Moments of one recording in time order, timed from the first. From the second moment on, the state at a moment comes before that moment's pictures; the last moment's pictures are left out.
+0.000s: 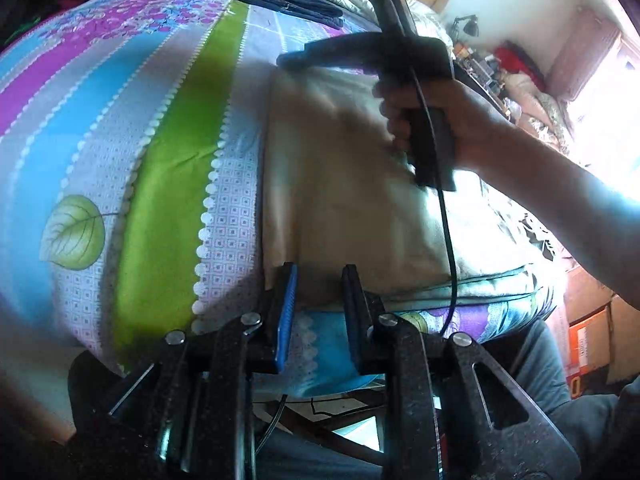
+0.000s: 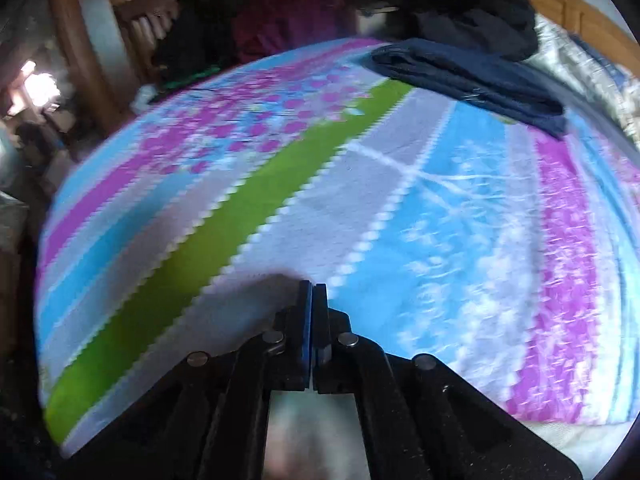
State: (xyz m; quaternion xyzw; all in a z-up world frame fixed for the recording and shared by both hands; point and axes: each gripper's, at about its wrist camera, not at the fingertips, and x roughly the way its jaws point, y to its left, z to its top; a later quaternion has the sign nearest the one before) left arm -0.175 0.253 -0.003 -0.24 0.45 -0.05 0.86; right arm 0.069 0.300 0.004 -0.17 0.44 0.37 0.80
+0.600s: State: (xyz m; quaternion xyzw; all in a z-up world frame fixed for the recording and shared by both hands) left arm -0.238 0.310 0.017 -0.32 0.42 0.08 0.85; right arm -0.260 0.211 0.003 -0.46 0.23 0.38 0.77
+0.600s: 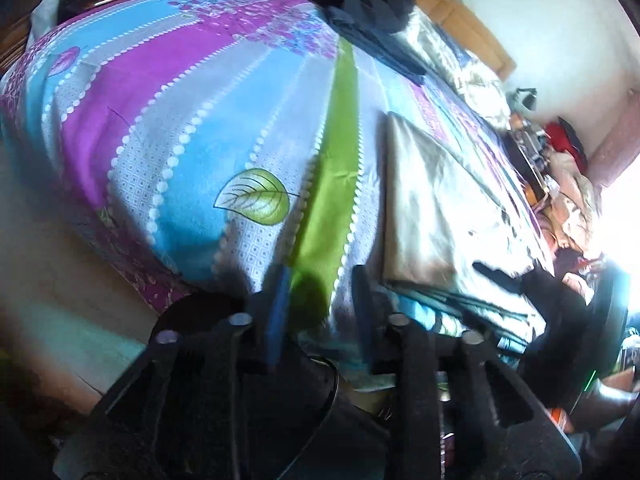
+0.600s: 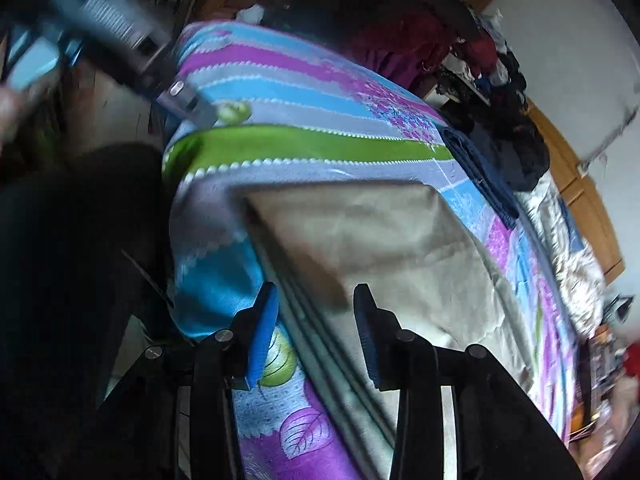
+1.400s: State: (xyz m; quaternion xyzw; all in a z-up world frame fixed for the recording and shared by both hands) left arm -0.241 0.332 0.019 -0.38 0.37 0.05 0.85; right arm -0.285 0.253 -0.042 -0.62 0.04 0.30 0.73
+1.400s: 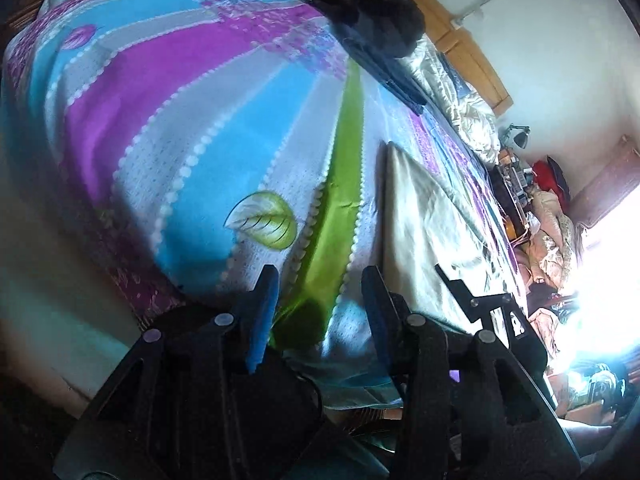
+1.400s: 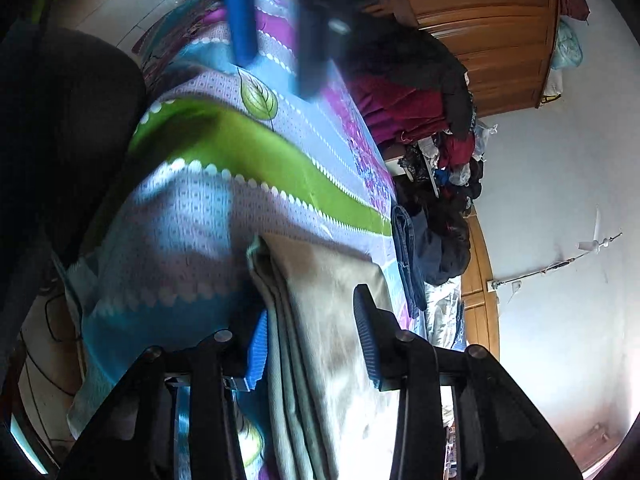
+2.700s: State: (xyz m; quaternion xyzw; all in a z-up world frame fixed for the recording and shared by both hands) left arm 0.031 0.288 0.074 -0.29 0.44 -0.19 0.83; right arm -0.254 0.160 0.120 -0.31 0.13 0.32 0.89
